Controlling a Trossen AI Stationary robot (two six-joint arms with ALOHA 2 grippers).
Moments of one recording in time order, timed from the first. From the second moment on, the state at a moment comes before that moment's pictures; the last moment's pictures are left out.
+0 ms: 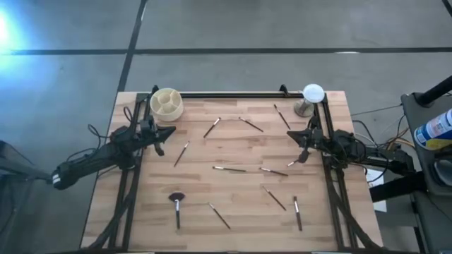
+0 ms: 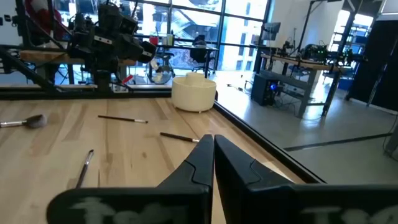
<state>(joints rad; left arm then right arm) 0.40 0.02 0.01 0.01 -0.02 -0.24 -0.17 0.03 0.02 0.02 0.18 -0.08</state>
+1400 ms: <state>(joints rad) 0.40 0.02 0.01 0.01 -0.02 -0.24 -0.17 0.03 0.02 0.24 0.18 0.04</state>
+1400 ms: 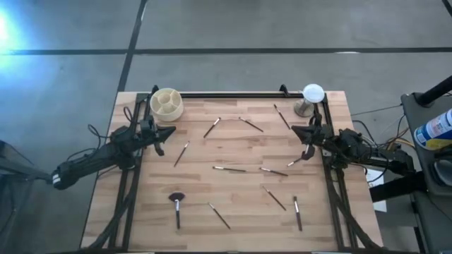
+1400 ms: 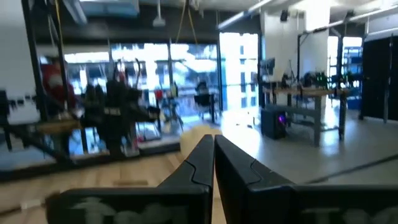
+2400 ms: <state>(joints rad) 0.40 0.02 0.01 0.01 -0.02 -0.24 -0.17 0.73 0.58 -0.60 0.14 0.17</state>
